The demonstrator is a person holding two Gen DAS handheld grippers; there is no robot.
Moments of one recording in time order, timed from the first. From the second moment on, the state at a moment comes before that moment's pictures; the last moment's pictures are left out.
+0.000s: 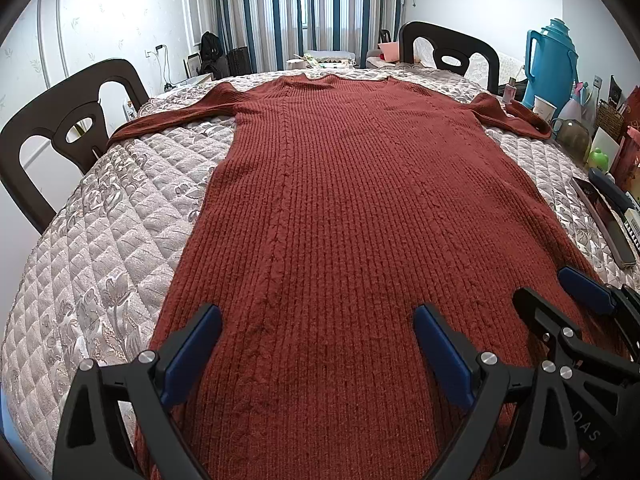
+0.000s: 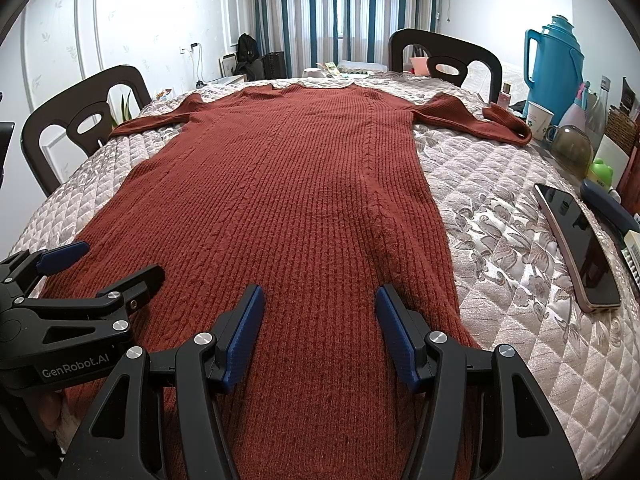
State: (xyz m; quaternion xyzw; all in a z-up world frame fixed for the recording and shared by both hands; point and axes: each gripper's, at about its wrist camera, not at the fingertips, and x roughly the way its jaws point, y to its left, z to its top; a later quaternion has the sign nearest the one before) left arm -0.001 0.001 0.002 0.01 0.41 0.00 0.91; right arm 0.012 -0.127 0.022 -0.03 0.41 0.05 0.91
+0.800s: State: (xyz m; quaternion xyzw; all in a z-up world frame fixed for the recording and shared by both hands) left arm -0.002 0.008 0.001 0.01 0.42 0.00 0.91; right arm 0.013 -0.127 0.022 -0.03 0.41 0.05 0.91
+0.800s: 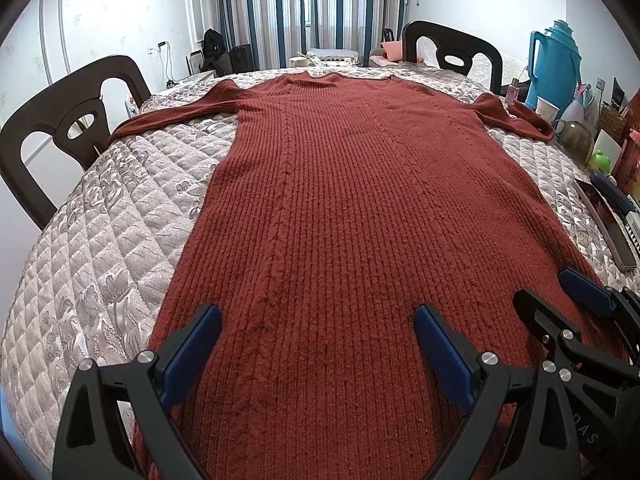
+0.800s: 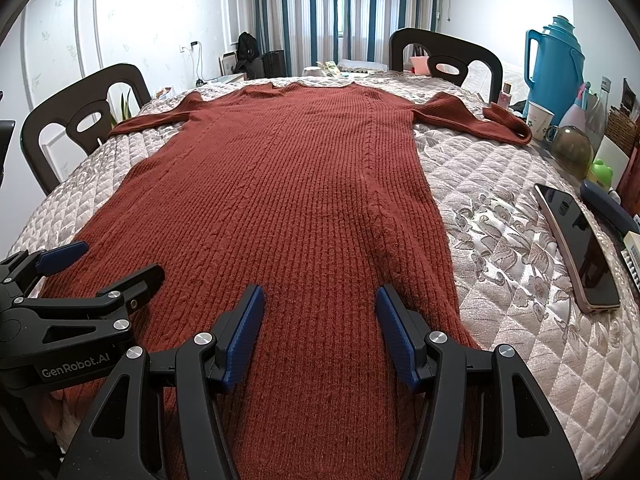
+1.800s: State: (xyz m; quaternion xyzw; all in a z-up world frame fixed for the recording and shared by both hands) left arm 0.048 0.146 0.082 -0.11 0.35 0.02 0.93; right arm 0.059 -0.112 0.100 0.00 0.34 0.13 0.93
